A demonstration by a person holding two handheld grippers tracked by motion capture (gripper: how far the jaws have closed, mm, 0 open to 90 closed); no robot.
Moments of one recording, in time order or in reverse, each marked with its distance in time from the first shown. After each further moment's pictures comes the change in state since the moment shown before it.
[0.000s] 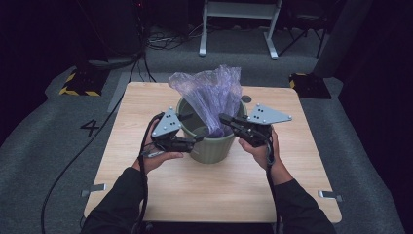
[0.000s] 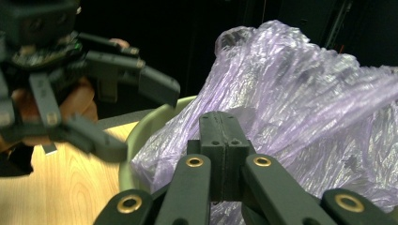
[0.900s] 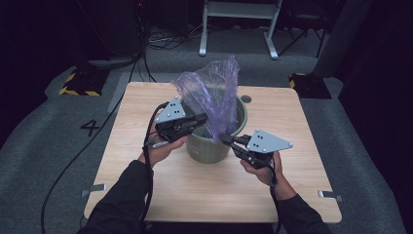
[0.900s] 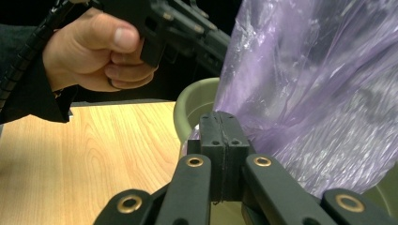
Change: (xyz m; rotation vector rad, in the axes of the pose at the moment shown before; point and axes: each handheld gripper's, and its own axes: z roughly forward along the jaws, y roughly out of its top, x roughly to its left) left arm 0.004 0.024 0.014 0.011 -0.075 -0.010; right arm 0.037 -0.026 -0.022 -0.006 0.025 -0.156
